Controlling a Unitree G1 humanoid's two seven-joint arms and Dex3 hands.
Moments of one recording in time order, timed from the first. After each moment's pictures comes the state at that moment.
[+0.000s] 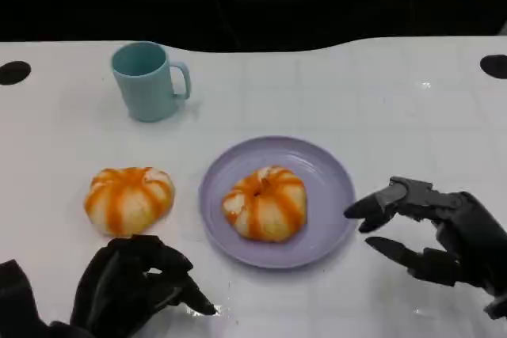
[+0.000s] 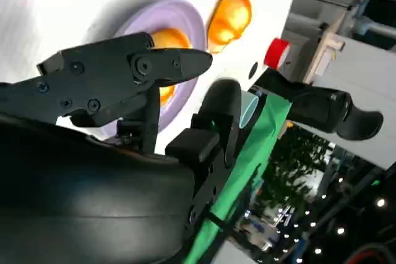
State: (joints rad) left arm -0.01 -0.05 0.16 0.38 -0.48 -0.08 -0.69; right arm -0.07 -0.28 0.18 0.26 0.12 -0.60 0.32
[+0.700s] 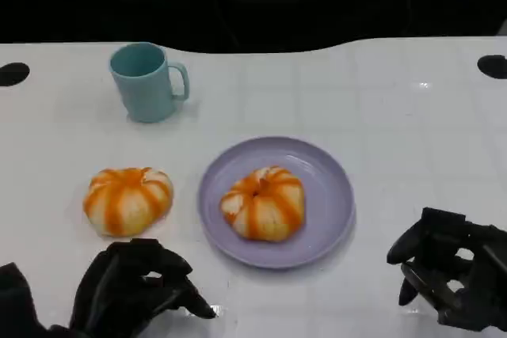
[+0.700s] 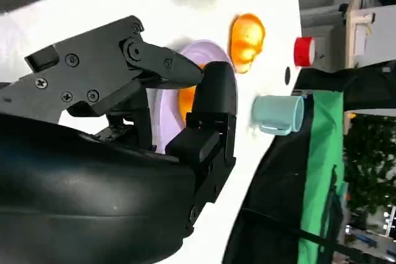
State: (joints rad) left arm 0.00 -0.05 0.16 0.37 -0.48 -0.06 -0.69; right arm 0.18 -0.29 0.05 -0.15 0.27 -0.04 0.40
